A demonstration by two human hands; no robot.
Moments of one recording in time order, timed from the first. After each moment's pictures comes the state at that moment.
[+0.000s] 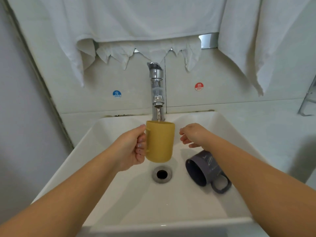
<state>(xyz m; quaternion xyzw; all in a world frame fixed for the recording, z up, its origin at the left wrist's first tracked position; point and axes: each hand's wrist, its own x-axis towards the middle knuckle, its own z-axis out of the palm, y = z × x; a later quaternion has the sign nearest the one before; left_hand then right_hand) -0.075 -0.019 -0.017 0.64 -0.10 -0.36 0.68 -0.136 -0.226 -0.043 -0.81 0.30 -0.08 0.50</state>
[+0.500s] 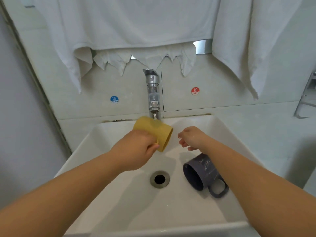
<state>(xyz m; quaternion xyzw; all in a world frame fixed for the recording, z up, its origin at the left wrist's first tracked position) -0.062 -0.028 -0.023 0.81 -0.57 0.13 0.09 -0.138 -0.231 -0.042 -0.83 0.29 -0.08 0.47</state>
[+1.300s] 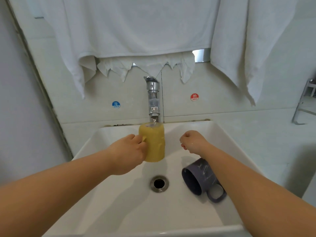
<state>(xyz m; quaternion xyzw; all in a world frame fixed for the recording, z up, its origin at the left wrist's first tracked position) -0.047 -0.015 -0.016 0.68 -0.62 0.25 -0.29 -0.137 -0.235 -0.045 -0.84 0.29 -0.12 0.45</state>
